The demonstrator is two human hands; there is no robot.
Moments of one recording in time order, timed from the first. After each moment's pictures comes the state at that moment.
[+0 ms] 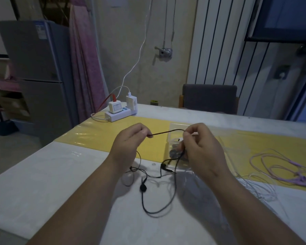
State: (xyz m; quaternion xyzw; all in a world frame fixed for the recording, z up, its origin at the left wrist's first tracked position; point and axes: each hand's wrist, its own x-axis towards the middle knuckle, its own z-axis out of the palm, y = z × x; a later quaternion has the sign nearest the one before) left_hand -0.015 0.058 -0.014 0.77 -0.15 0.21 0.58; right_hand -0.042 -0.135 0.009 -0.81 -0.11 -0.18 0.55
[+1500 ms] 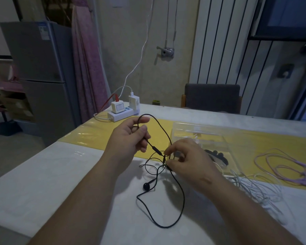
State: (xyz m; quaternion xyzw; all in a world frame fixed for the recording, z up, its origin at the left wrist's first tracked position) left_hand -0.023 0.060 -0.004 0.63 -0.10 0.14 0.76; right_hand -0.039 -0.124 -0.007 -0.90 -0.18 -0.08 0.38
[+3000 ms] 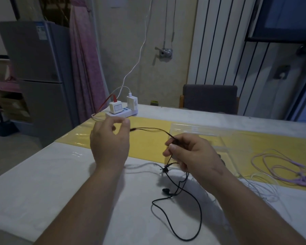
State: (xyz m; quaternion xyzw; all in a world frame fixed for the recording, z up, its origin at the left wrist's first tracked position) left_hand -0.023 0.067 -0.006 0.77 0.13 0.44 0.44; right_hand -0.041 -0.130 0.002 -0.73 -0.18 0.00 0.66
